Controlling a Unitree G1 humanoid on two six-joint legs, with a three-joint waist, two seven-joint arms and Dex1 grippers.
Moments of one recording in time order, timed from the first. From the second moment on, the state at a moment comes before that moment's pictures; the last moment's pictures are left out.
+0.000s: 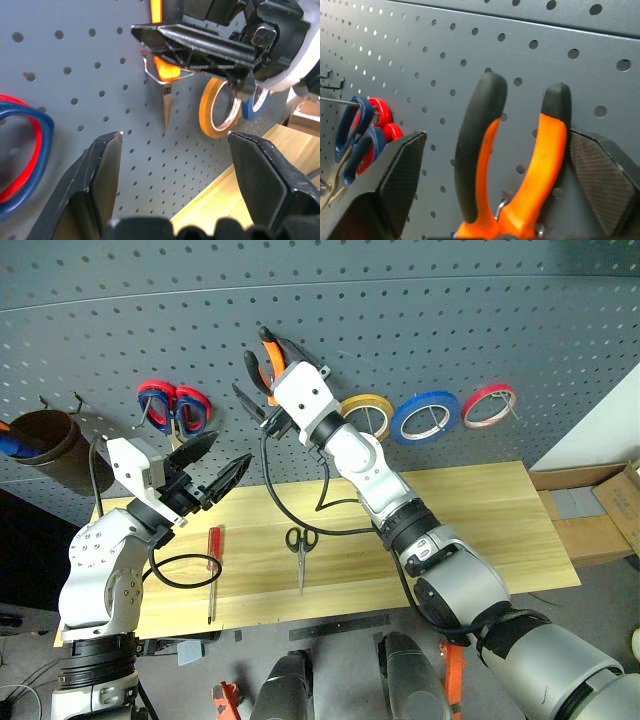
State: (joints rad) left arm -0.25 0.55 0.31 -0.09 -0.54 0.15 -0.77; right arm -1.12 0.10 0.22 0.77 -0.18 -0.41 0.18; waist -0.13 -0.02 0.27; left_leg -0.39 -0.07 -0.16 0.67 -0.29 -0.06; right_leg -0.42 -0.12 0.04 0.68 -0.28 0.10
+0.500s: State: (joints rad) left arm -0.14 0.56 0.24 -0.12 -0.48 0.31 -0.68; right arm -0.79 -0.04 0.10 -0.22 0.04 0.20 0.28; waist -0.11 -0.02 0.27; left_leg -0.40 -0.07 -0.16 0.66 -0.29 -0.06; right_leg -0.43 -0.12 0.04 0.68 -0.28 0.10
